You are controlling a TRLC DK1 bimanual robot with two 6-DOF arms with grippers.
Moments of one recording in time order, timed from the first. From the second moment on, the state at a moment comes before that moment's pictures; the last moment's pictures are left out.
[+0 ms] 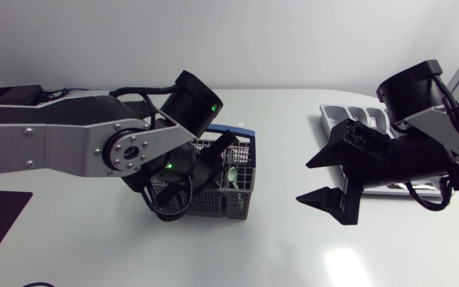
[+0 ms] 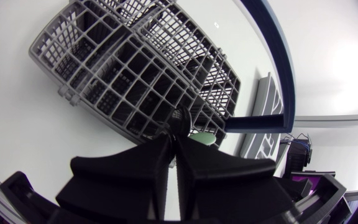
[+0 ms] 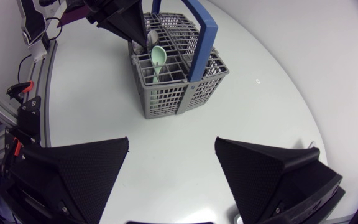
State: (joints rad) left arm -0.78 1.59 1.09 -0.47 -0.08 -1.34; right arm 0.29 1.20 0.83 -0.63 -0.41 -0.75
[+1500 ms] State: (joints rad) left arm -0.76 1.34 1.05 -0.44 0.02 -1.34; right arm 0.41 1.13 0.78 -0.56 -0.32 -0.73
